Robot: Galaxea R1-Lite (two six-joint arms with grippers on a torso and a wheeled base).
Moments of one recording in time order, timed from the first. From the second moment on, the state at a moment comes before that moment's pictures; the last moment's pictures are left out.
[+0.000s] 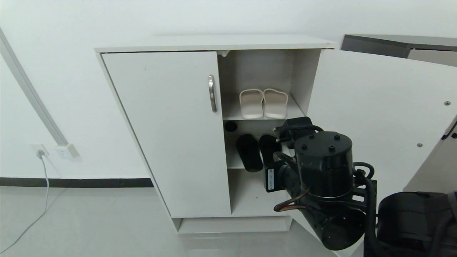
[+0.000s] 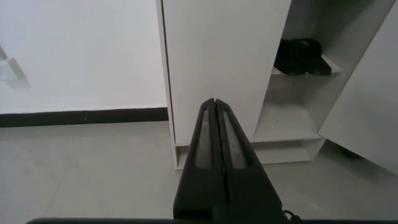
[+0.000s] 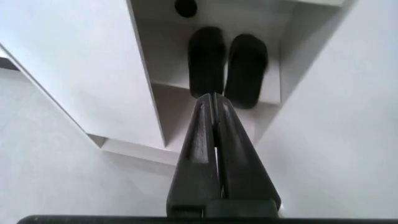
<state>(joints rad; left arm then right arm) 0.00 0.00 0.00 0.00 -0.02 0.00 0.97 1.79 -0.95 -0.62 -0.76 0.17</state>
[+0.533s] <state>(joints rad) 0.00 0.00 0.00 0.00 -0.02 0.00 0.94 1.80 -0.92 -0.64 -0.72 0.16</state>
